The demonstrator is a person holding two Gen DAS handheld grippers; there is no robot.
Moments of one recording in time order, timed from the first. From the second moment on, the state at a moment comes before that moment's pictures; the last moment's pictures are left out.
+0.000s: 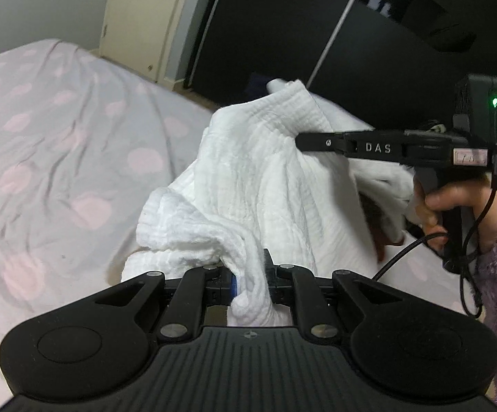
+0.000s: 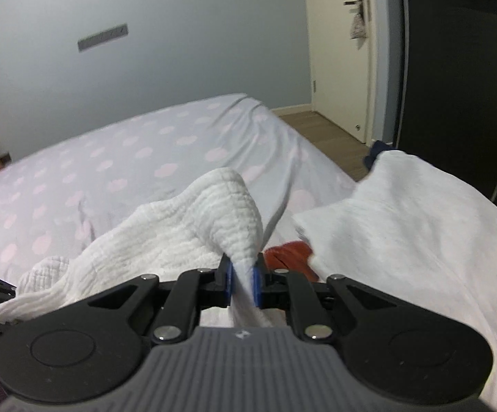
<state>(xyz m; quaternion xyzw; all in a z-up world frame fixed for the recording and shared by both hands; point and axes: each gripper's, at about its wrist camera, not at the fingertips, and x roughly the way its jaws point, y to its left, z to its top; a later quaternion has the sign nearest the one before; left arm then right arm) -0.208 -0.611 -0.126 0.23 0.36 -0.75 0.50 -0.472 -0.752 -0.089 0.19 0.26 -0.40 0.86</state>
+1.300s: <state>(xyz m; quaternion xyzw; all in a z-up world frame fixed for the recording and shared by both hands) -0.205 -0.641 -0.174 0.29 0.43 -0.70 0.49 -0.634 -0.670 -0.212 0.42 0.17 -0.52 0.72</state>
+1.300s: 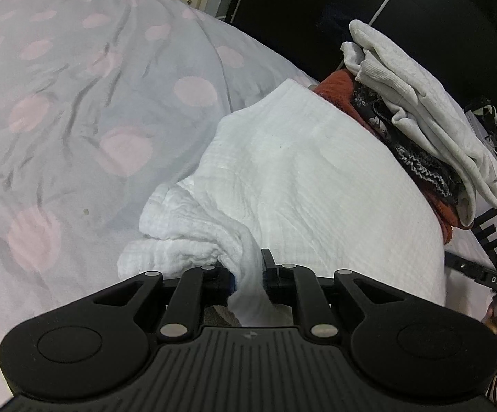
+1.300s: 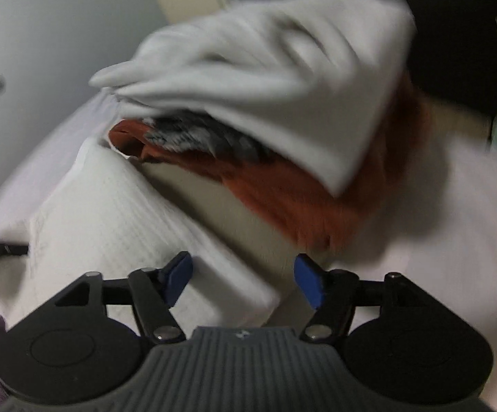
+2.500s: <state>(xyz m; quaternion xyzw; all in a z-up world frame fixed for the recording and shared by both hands) -0.185 -0.614 -0.108 0.31 0.35 -0.68 0.57 -0.582 -0.643 -0.101 0.28 0.18 -0.60 0.73</state>
